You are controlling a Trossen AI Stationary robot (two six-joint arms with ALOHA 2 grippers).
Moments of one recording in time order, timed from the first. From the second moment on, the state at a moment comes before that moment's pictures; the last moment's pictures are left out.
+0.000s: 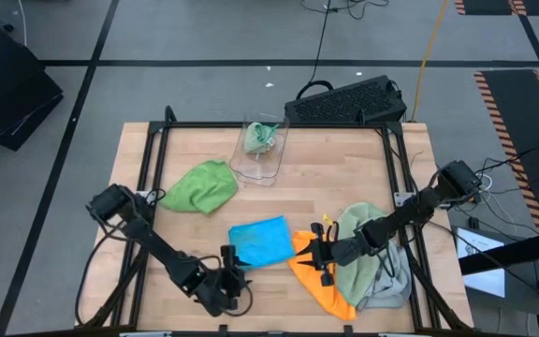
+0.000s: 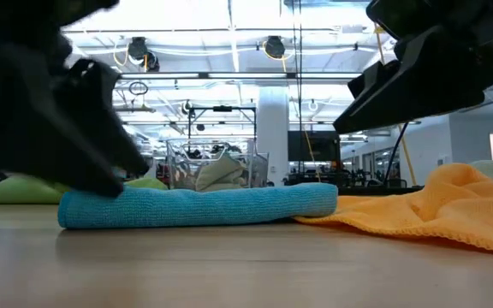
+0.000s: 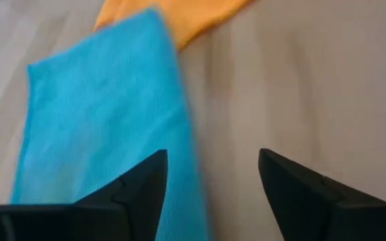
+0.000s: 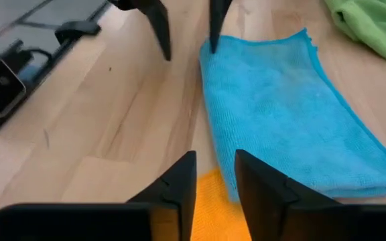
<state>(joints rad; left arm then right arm) -0.73 1.90 1.01 -0.13 -0.68 -0.48 0.52 1.61 0.60 0.46 0.31 0.19</state>
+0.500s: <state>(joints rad) -0.69 1.91 1.03 -0.36 -0.57 -0.53 0.48 1.61 0.60 0.47 0.32 0.16</state>
